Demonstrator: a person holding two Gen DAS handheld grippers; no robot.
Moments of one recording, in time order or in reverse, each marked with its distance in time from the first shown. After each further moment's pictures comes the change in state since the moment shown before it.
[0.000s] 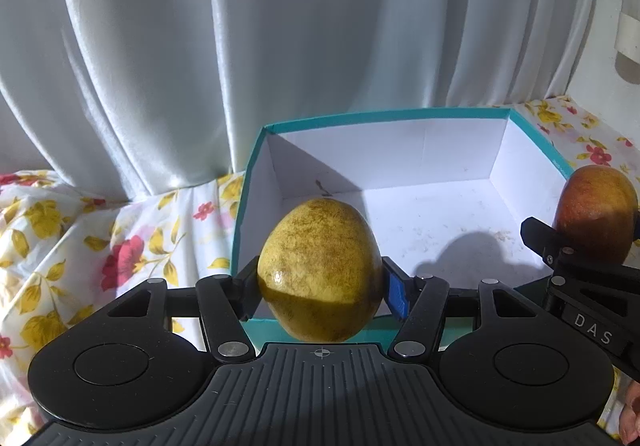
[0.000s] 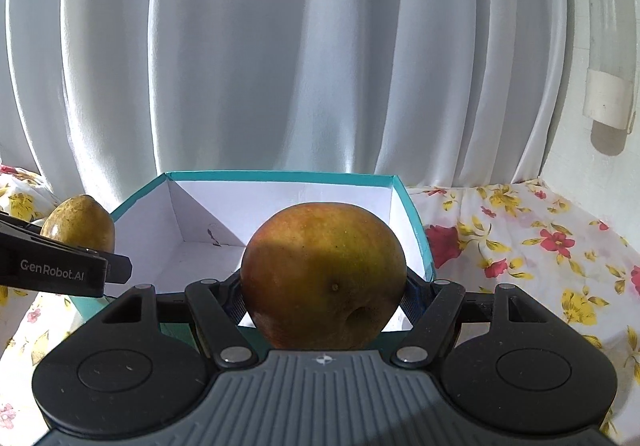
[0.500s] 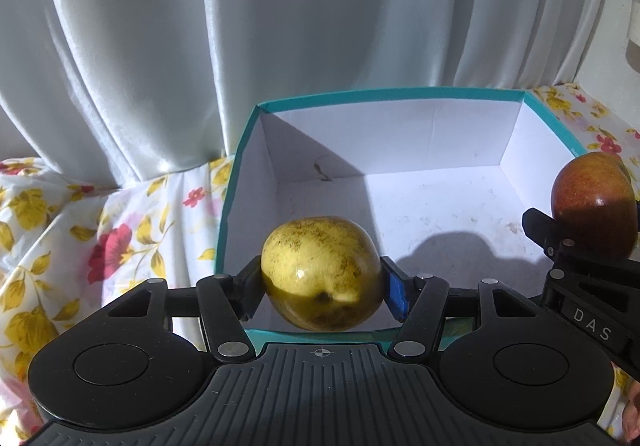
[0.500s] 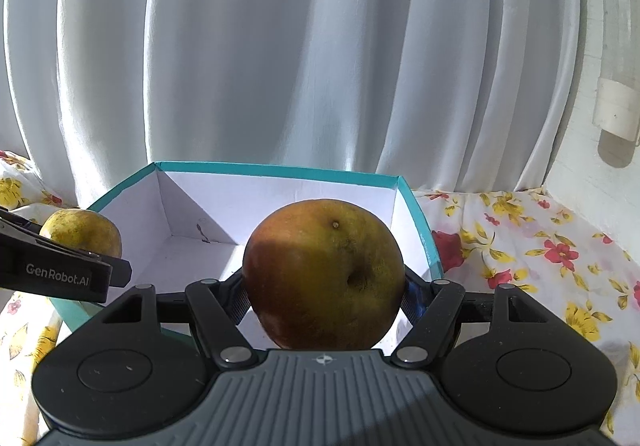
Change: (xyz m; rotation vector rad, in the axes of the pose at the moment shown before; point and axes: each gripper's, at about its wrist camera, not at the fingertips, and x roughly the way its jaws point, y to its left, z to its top) left arm 0.028 0.000 0.001 -0.004 0.059 -0.006; right arm 0.024 0.005 -0.001 -0.048 0.023 -0.019
